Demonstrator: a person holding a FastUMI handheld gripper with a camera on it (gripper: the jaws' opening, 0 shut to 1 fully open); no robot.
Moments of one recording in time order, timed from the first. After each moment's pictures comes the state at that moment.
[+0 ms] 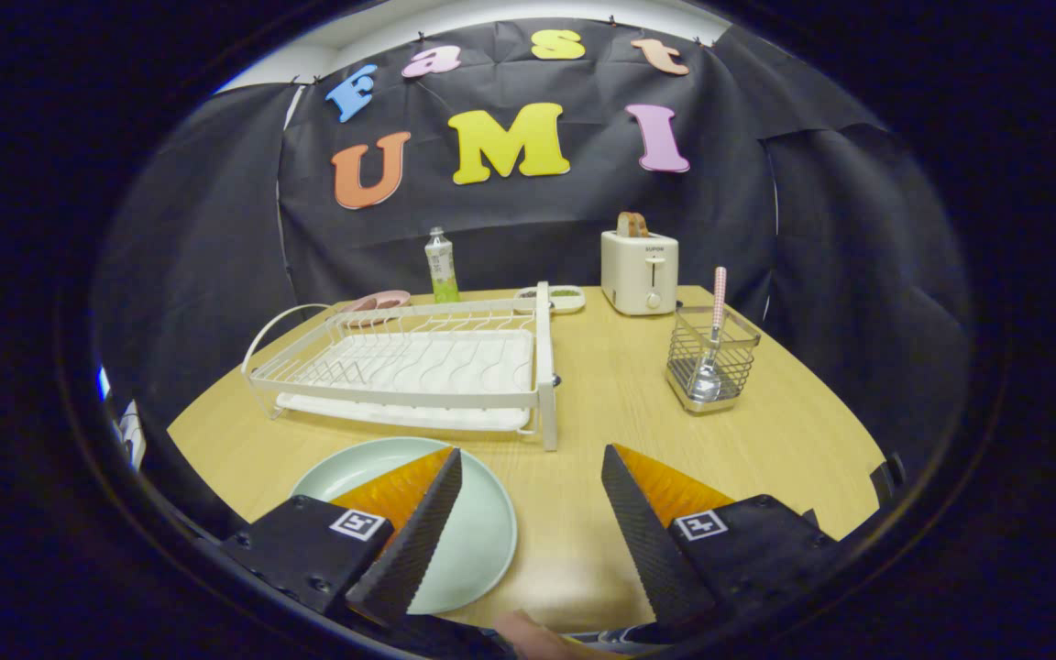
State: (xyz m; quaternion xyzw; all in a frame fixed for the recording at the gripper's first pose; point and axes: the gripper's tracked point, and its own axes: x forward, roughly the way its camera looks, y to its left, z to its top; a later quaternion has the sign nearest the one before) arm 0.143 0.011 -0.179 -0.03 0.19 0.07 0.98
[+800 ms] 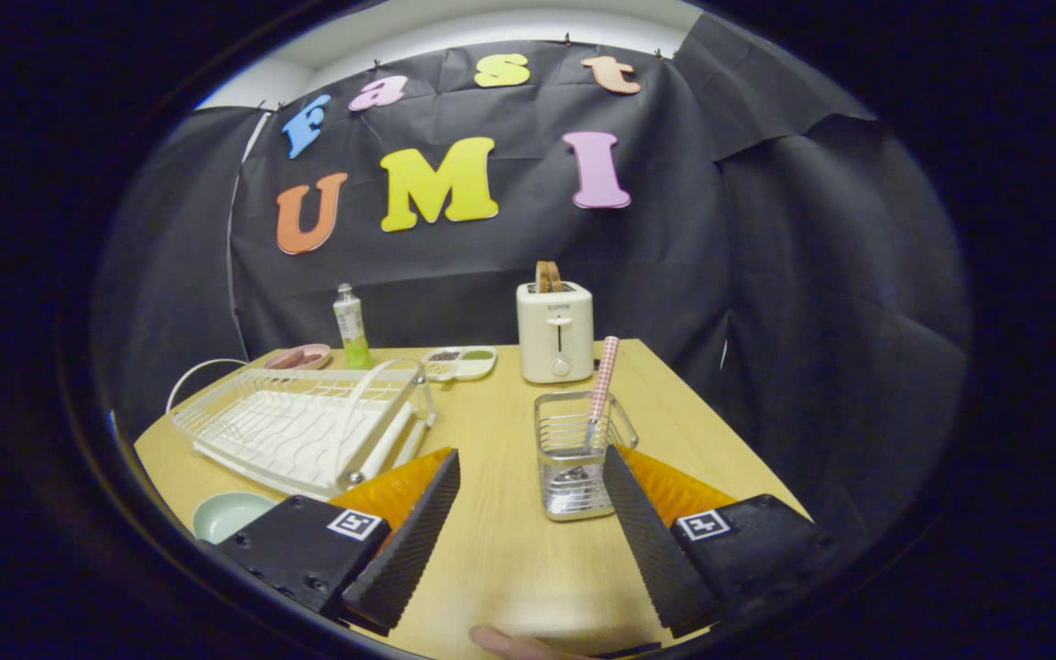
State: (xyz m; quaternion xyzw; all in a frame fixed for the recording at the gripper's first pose) arm 0.261 -0.125 -0.123 -0.02 0.12 0.03 0.99
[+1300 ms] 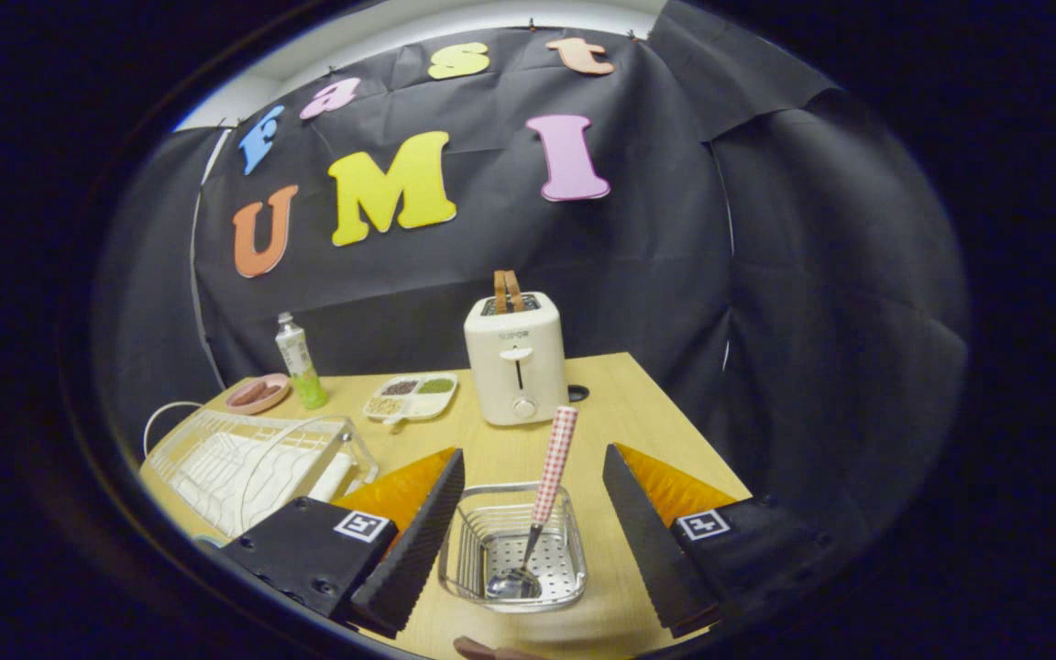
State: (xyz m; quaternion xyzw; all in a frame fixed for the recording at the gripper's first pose) arm 0.364 -0.159 -0.083 0.03 0.12 0.01 0.99
